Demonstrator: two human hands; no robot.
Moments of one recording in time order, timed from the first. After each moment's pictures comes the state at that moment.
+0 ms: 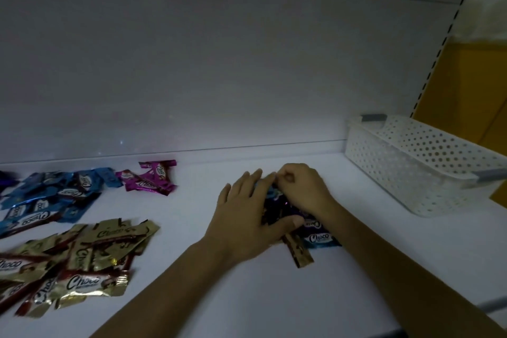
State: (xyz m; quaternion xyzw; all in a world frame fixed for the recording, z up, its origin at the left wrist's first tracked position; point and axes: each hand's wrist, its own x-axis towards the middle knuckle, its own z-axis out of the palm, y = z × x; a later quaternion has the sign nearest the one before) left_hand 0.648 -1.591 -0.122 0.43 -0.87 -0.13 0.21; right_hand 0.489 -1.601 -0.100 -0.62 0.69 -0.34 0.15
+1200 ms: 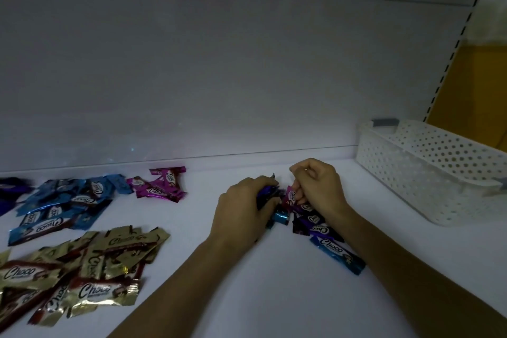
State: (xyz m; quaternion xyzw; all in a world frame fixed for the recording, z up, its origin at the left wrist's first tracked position) left_hand 0.653 -1.611 -0.115 0.42 -0.81 -0.13 0.38; right_hand 0.481 -1.614 -0.110 -0.51 0.60 -0.57 0.24
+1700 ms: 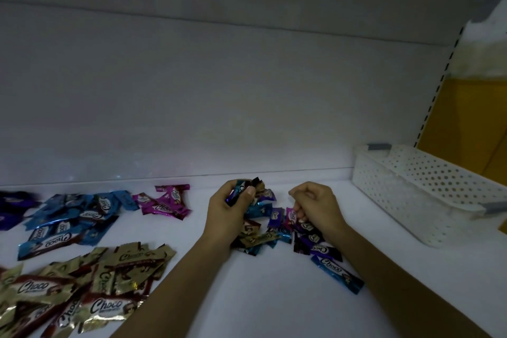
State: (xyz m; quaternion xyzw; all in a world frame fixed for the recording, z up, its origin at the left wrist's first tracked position) left_hand 0.667 -1.628 -0.107 0.36 -0.53 -0.54 0.54; right_hand 0.474 -1.619 -0.109 -0.50 0.62 -0.53 0.27
